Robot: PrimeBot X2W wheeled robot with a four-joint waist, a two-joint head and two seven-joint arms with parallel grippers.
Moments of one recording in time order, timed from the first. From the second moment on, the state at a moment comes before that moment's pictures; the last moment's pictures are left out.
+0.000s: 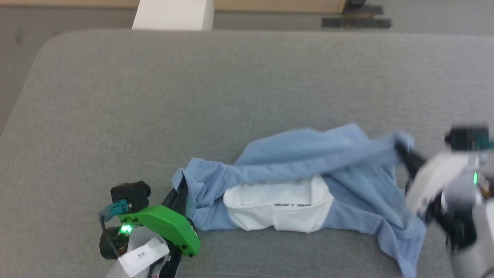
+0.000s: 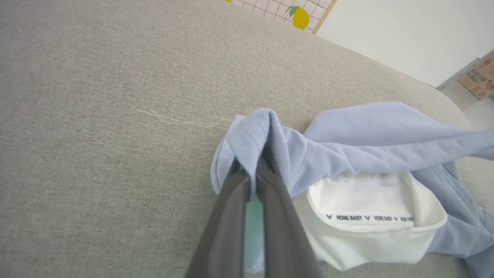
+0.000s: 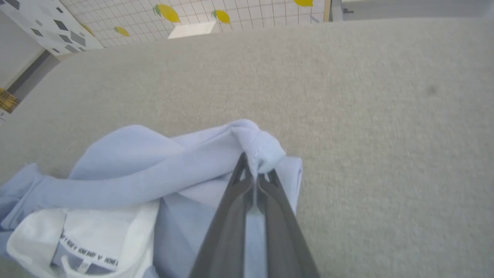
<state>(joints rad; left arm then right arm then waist) -0.12 0.26 -0.38 0.01 -0.67 0.19 0.07 -0.30 -0.25 0.00 0.21 0.45 0.13 0.41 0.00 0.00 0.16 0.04</state>
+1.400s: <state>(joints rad) -1.18 0.36 -0.32 0.47 -0.72 -0.01 0.38 -0.96 -0.26 -0.21 0.15 0.56 0.13 1.19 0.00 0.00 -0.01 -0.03</state>
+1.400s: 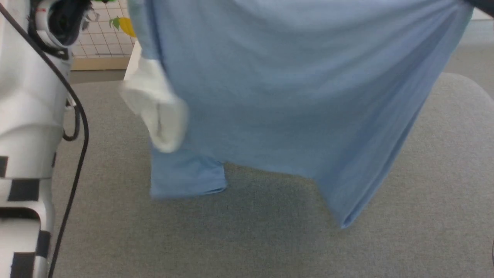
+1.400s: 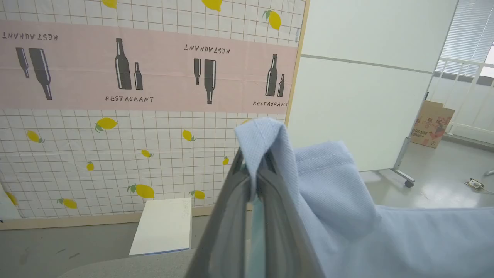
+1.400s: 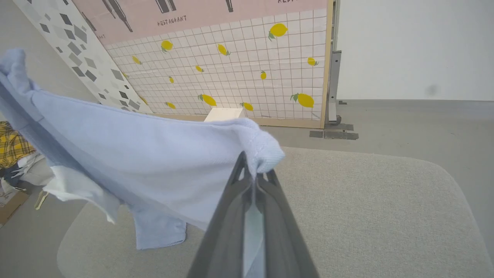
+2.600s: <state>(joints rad) -1.81 0.41 -0.29 0.69 -0.48 0.12 -0.16 -1.72 -0.05 -0.42 0.60 0.08 0.13 0.44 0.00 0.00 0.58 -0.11</state>
